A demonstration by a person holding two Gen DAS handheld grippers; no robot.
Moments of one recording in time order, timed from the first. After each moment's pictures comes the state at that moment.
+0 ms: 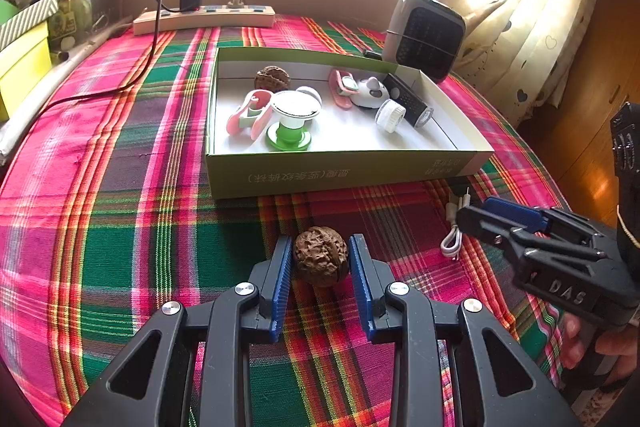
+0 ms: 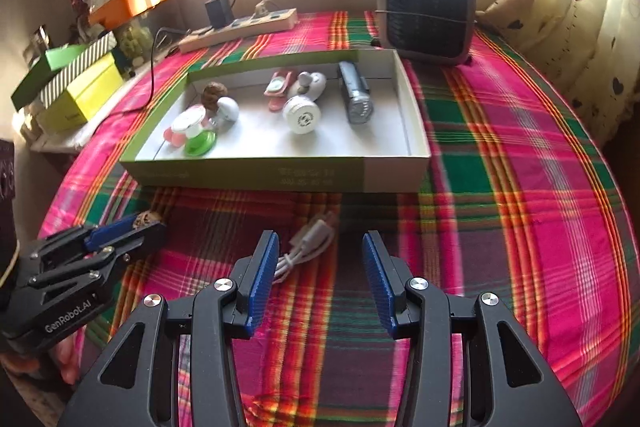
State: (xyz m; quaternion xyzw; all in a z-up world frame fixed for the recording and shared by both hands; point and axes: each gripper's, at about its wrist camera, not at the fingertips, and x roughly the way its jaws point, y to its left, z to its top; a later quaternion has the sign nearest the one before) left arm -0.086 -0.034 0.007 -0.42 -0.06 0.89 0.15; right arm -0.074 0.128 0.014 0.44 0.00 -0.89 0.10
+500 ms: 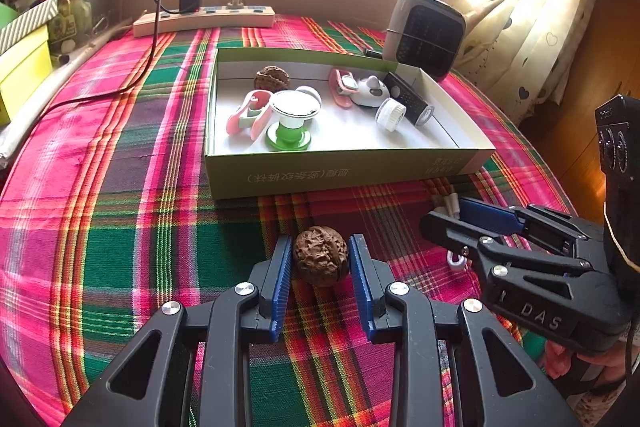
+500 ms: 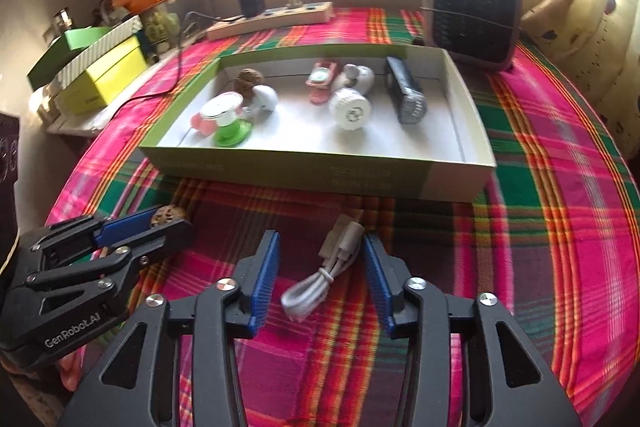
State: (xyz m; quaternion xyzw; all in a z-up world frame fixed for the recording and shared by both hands) left arm -0.086 -0.032 0.006 -0.42 -0.06 0.89 0.15; right arm -0.080 0.105 0.004 0.43 0.01 -0.89 0.16
